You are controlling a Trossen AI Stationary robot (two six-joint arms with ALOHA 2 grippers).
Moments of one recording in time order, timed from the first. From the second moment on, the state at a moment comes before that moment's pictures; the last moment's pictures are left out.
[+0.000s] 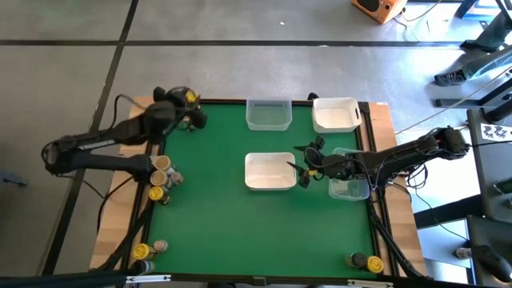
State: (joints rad) left arm 0.35 0.87 0.82 -0.27 -0.83 -0.02; right arm 0.18 1.15 0.56 0.18 0.58 0.05
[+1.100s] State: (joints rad) left arm 0.81 1.30 1.25 -0.88 -0.37 -0.16; right arm 0.18 1.15 0.56 0.20 0.56 -0.14
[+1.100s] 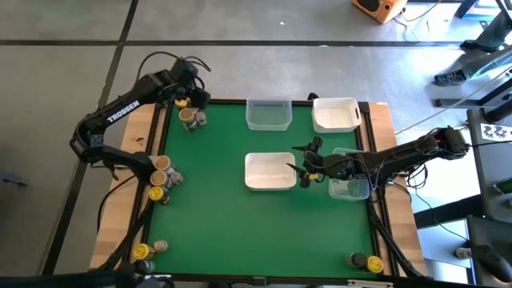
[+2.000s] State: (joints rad) left arm 0.86 1.31 1.18 -0.98 -0.36 -0.33; right arm 0.18 1.15 0.56 0.15 0.64 -0.09
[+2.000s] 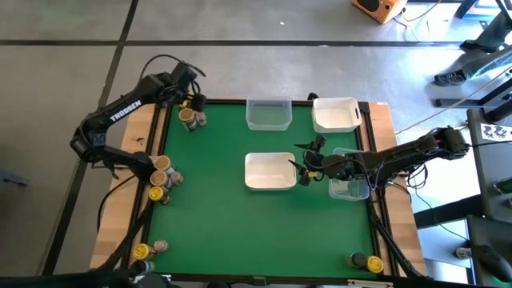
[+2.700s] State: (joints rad) left arm 0.86 1.52 1.10 -1.01 -0.37 -0.42; right arm 0.18 1.15 0.56 0.15 0.63 -0.08
